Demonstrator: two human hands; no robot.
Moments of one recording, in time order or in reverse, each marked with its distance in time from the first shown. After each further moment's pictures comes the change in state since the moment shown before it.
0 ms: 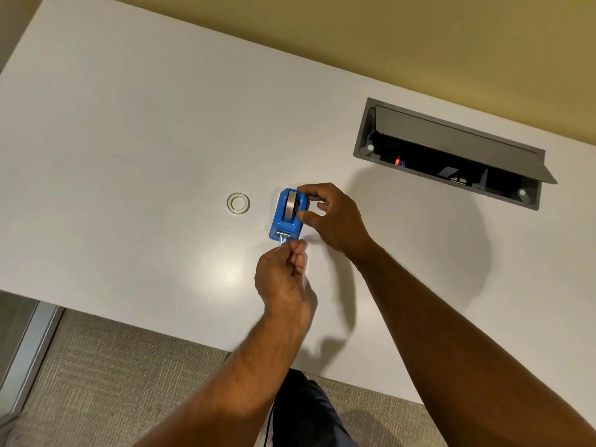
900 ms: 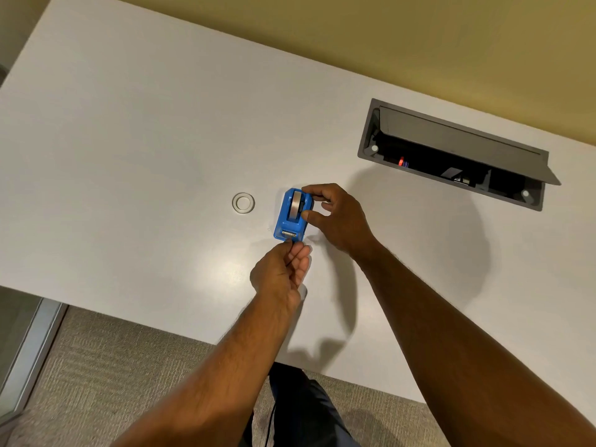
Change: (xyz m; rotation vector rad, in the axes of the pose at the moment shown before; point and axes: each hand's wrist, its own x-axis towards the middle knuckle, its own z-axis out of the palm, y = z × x) left_hand 0.018 0.020 -0.004 0.144 0.006 -0.223; right_hand 0.000 0.002 0.001 -0.021 0.000 0.006
